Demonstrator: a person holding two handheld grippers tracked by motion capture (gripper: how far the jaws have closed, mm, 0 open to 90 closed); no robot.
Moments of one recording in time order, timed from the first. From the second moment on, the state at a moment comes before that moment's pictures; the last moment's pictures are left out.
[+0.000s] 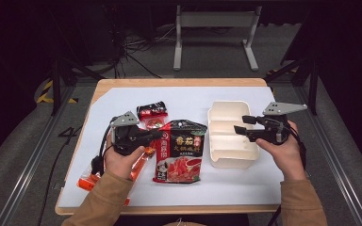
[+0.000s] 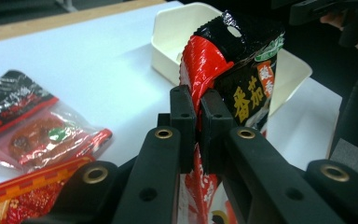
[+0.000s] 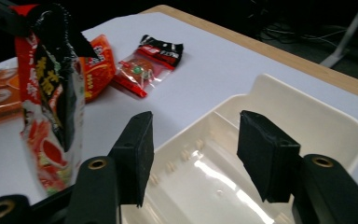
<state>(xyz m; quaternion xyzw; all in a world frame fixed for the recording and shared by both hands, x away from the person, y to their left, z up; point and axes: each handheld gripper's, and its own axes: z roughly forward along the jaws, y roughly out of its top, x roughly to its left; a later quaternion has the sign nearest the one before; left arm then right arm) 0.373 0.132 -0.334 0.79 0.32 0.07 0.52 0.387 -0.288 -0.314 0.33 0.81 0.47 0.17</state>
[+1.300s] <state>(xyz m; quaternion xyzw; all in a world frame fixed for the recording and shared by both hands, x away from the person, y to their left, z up) 0.340 0.122 -0.307 0.77 0.26 0.09 0.57 0.358 -0.202 -0.301 0.21 0.83 0.51 0.09</state>
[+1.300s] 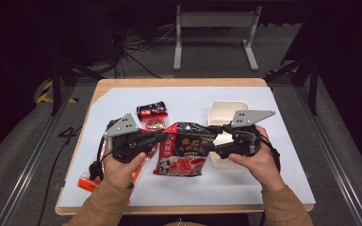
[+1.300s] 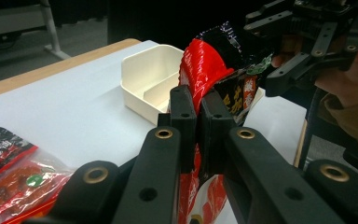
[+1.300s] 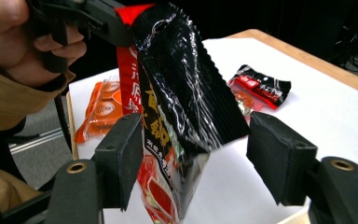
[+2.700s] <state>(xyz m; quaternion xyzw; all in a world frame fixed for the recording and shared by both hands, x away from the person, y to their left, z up) 0.340 0.112 -0.313 0.78 0.26 0.06 0.56 0.357 -0.186 -0.302 0.17 0.87 0.46 0.08</state>
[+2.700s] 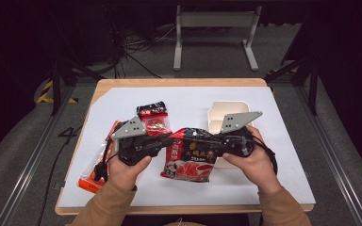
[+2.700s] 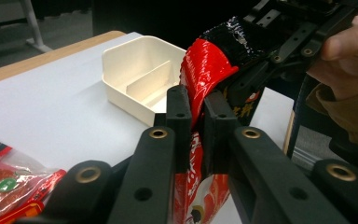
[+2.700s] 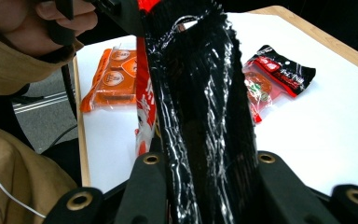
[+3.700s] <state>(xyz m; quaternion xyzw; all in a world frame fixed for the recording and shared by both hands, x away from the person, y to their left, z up) 0.349 0.139 -0.313 0.78 0.28 0.08 0.55 0.370 -0.191 -0.237 0.16 0.87 0.45 0.11</state>
